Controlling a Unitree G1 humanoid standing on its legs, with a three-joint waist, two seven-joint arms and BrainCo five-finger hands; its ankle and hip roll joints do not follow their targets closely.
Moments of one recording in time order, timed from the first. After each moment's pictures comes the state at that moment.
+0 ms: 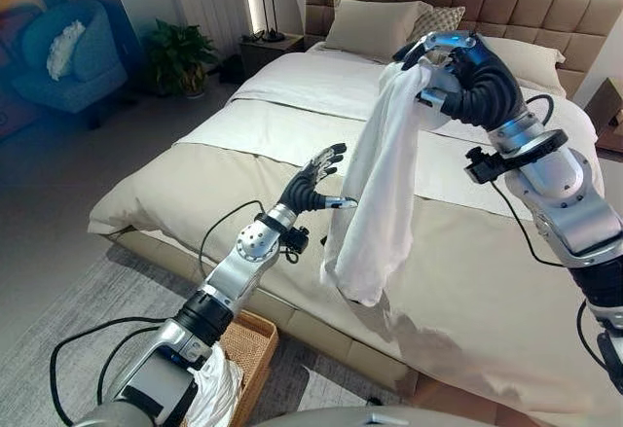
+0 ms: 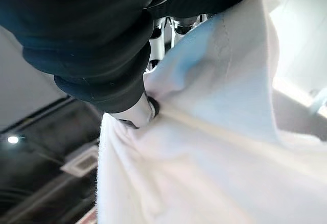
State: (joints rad) left arm -0.46 0.36 -0.54 0.21 -0.34 -0.18 -0.02; right arm -0.59 -0.88 0.29 -0.22 0.42 -0.19 0.03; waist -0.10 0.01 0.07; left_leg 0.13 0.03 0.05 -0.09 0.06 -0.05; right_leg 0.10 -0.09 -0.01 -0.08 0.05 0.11
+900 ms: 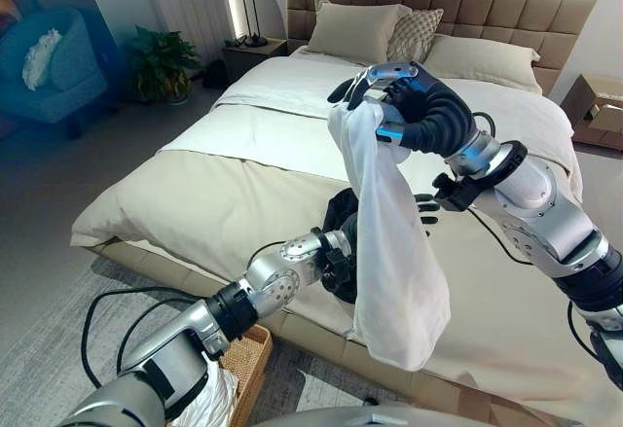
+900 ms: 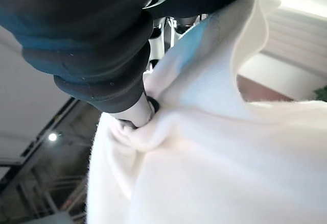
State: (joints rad) left arm -0.55 0.33 -0.83 0.18 -1.12 0.06 -0.34; right arm -0.64 -0.88 0.44 -0.30 0.65 -0.19 0.13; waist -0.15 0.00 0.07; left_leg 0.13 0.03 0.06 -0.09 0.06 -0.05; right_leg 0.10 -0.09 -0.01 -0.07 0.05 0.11
